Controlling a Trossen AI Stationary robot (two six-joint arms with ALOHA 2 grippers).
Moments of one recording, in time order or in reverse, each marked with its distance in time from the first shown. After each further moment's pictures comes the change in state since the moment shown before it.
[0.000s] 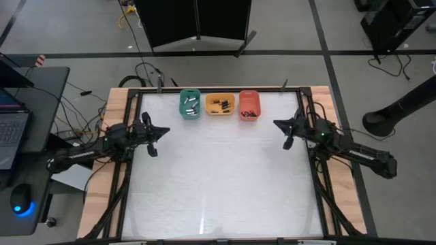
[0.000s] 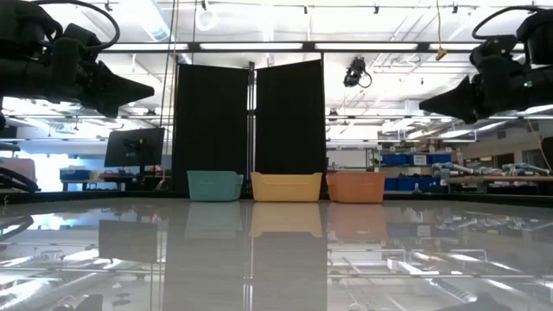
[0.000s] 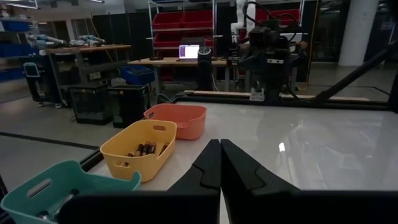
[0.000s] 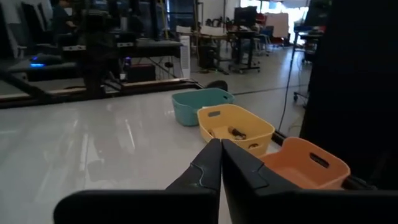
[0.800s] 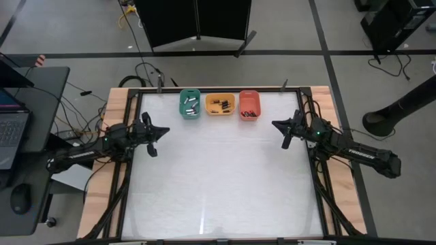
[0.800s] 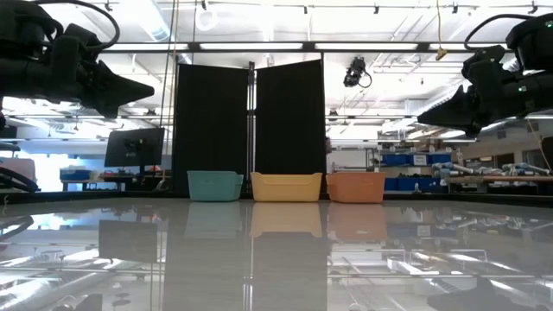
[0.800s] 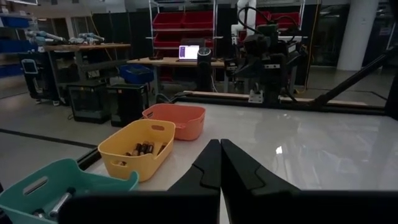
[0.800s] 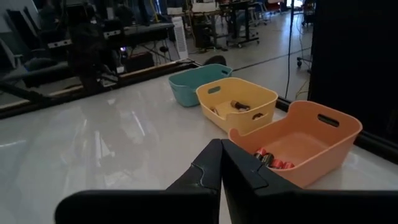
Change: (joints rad) left arm -0.002 0.000 0.000 0.004 -0.001 -0.024; right arm -0.021 0.097 0.000 0.000 0.000 0.149
